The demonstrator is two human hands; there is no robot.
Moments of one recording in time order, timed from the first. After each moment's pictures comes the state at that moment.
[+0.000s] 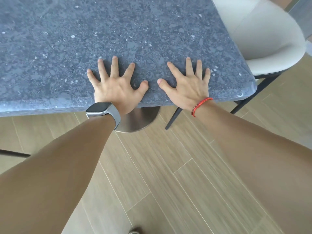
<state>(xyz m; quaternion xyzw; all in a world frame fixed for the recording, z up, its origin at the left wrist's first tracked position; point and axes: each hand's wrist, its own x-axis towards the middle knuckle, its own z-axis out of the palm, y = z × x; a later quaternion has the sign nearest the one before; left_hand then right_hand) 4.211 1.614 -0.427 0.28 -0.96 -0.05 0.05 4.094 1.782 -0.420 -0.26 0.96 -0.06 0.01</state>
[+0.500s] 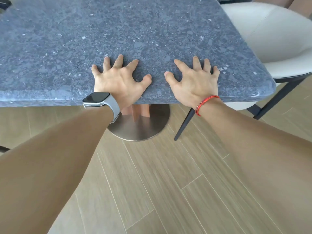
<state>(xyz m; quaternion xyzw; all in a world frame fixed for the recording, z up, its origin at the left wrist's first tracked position) 4.206 1.614 -0.432 0.30 -0.95 -0.02 0.09 4.091 1.781 -0.433 -0.27 0.96 -0.09 -0.05</state>
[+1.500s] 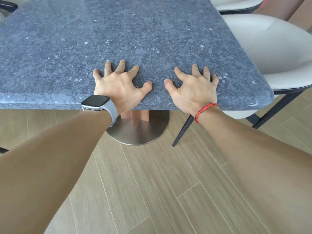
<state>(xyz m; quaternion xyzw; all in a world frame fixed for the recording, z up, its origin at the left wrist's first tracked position) 4.196 1.615 -0.425 0.30 -0.95 -0.02 0.05 4.083 1.782 -0.427 -0.27 0.96 -0.11 -0.05</state>
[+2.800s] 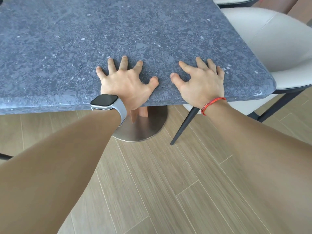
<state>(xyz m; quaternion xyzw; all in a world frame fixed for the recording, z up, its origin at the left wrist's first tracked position) 4.157 1.626 -0.429 0.32 -0.95 -0.02 0.06 4.032 1.787 -0.436 -0.29 0.95 -0.13 -0.08</state>
